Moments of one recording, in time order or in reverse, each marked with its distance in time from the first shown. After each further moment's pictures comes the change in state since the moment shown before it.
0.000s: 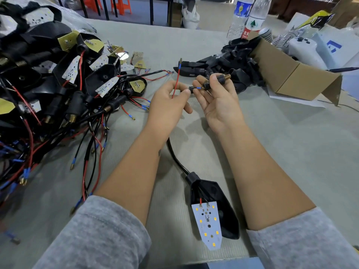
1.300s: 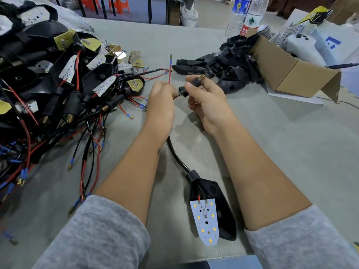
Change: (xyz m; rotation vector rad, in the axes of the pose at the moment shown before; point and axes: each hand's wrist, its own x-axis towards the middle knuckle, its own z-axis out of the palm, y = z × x) left_hand 0.006 0.001 0.000 -0.201 0.130 -0.201; right_hand -0.007 0.007 0.009 -0.483 -0.121 0.002
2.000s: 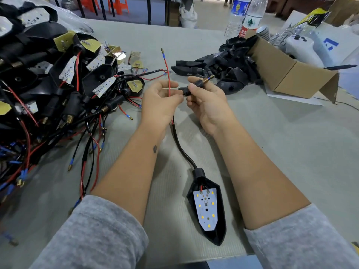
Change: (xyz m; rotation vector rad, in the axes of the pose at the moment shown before) left_hand 0.002 -0.005 -0.003 -0.025 -0.064 0.161; right_hand 0.003 -0.002 0.001 0.191 0.034 0.075
